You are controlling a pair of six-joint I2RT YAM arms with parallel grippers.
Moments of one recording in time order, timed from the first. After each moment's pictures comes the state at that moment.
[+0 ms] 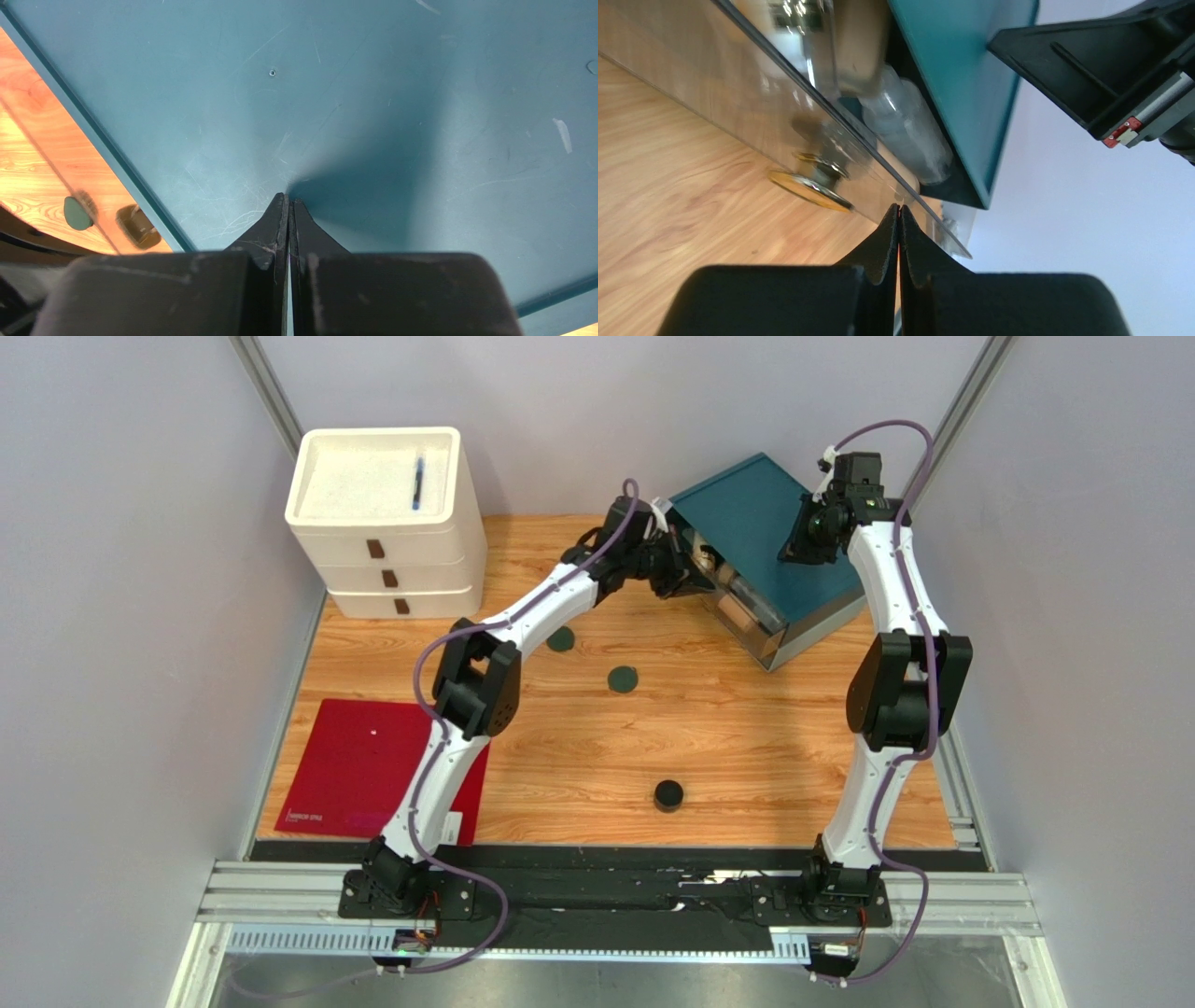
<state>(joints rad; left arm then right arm) -0.61 2.46 2.23 -0.26 0.54 -0.99 -0.06 2.05 1.98 -0.78 -0.19 0.23</state>
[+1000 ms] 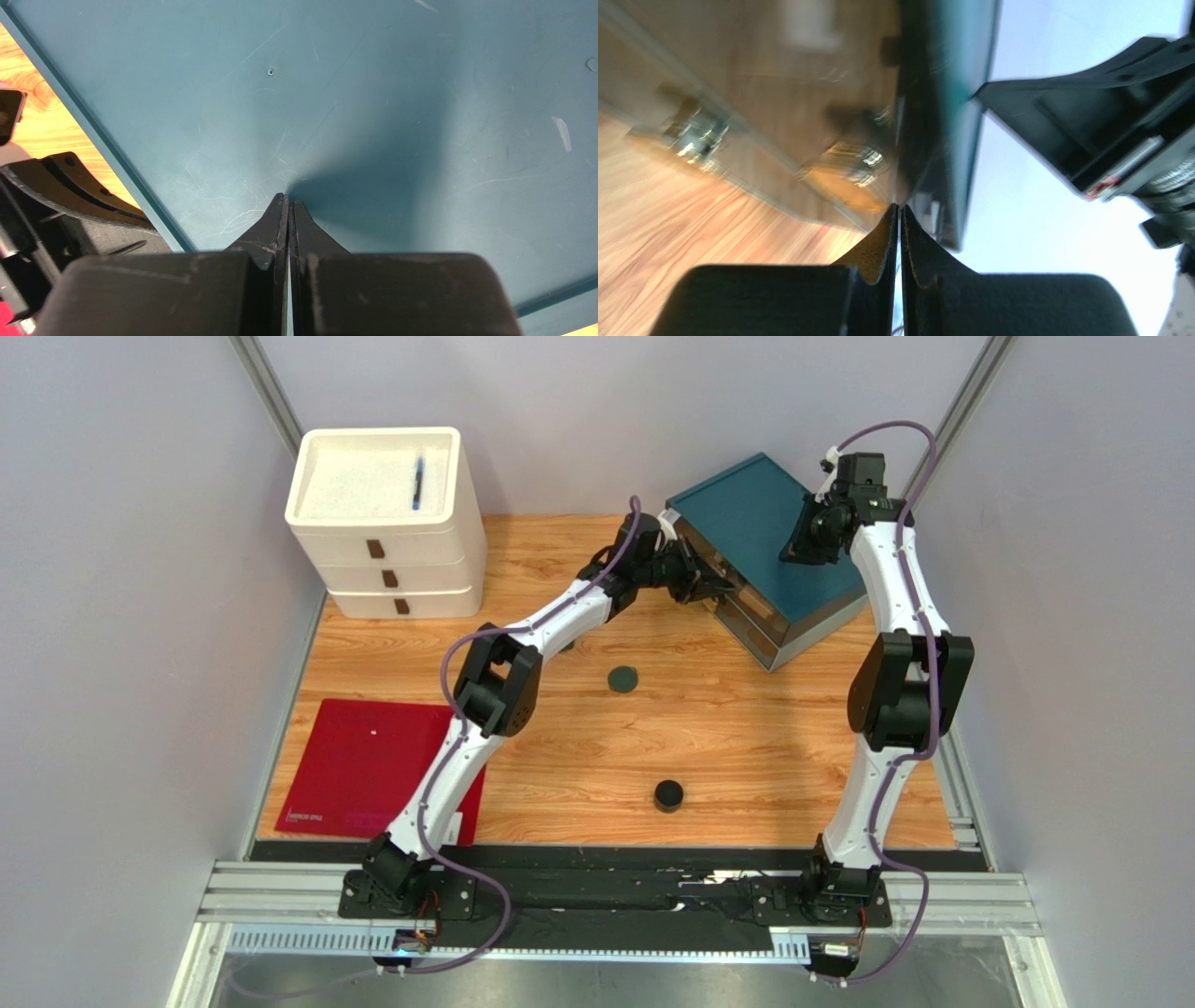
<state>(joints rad) -0.63 2.67 2.40 0.00 0.61 -1.28 -0.07 2.05 1.98 -0.78 -0.21 0.23</state>
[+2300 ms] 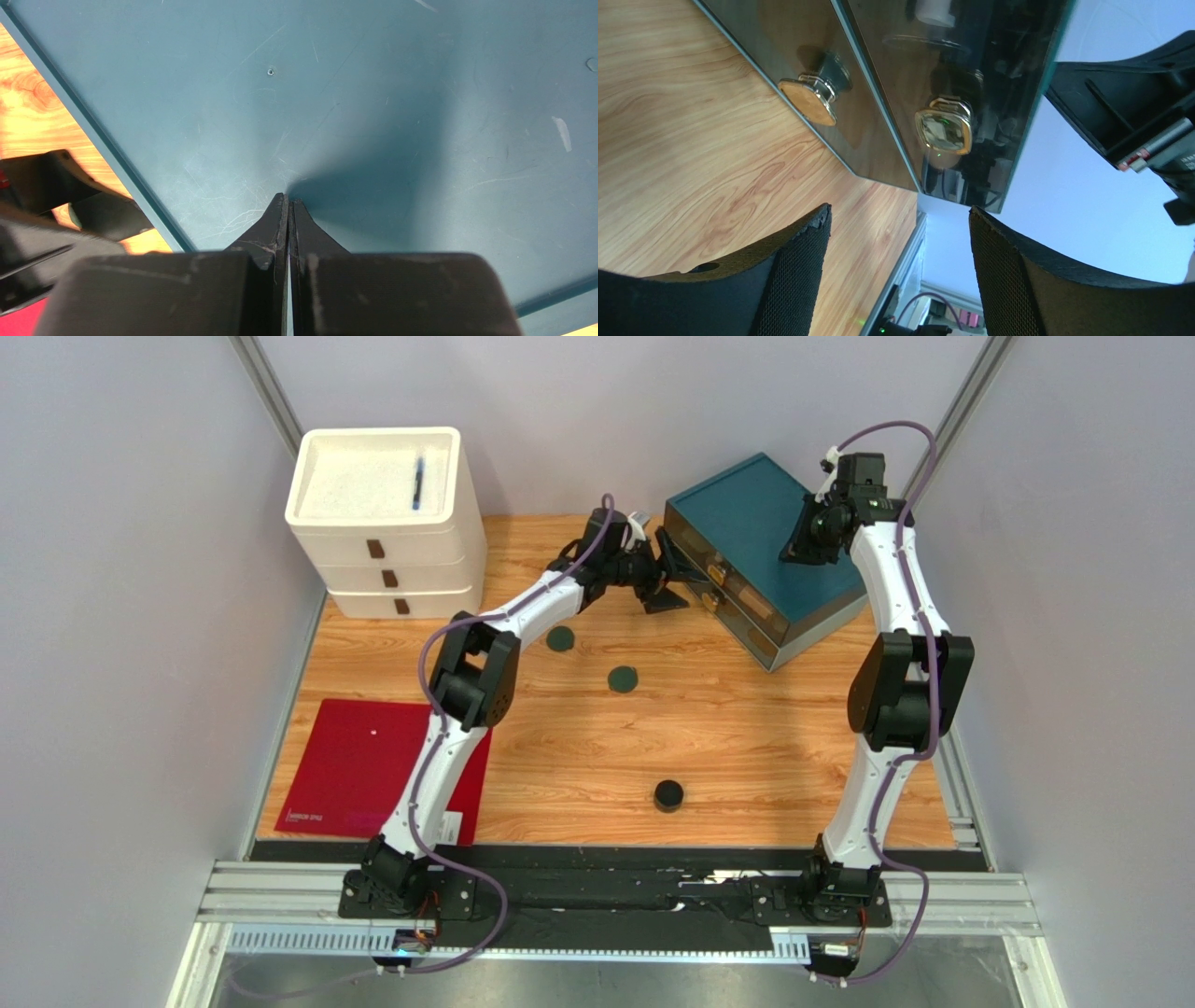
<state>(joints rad) -0.54 2.51 2.12 -0.06 0.70 -1.15 -0.07 2.05 1.98 -0.78 -0.21 0.23</state>
